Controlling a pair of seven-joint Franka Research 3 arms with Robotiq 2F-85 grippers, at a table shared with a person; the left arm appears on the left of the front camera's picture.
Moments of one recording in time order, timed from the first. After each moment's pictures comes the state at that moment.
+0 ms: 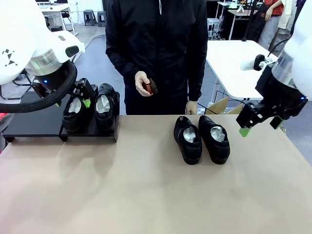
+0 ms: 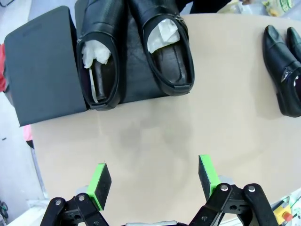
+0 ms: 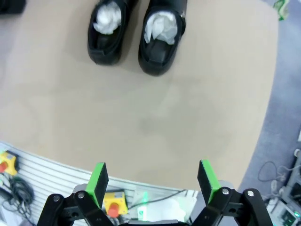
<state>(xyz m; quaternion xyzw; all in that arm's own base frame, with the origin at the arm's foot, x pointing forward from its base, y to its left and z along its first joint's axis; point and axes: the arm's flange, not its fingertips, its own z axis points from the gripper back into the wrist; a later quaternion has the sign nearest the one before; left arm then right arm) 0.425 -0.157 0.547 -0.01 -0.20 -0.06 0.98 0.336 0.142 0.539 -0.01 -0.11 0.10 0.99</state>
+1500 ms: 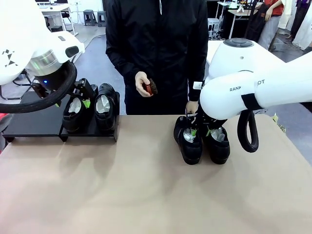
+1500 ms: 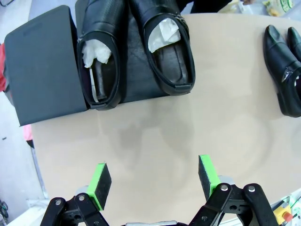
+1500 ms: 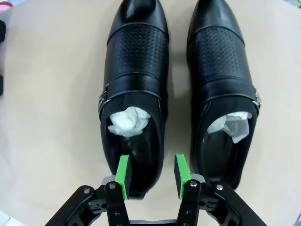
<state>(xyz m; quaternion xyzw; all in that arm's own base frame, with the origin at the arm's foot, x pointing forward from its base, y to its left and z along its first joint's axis) 0.425 -0.156 0.546 -0.01 -0.20 -0.05 0.98 0.496 0.221 0.394 0.04 -0.09 0.00 0.99</state>
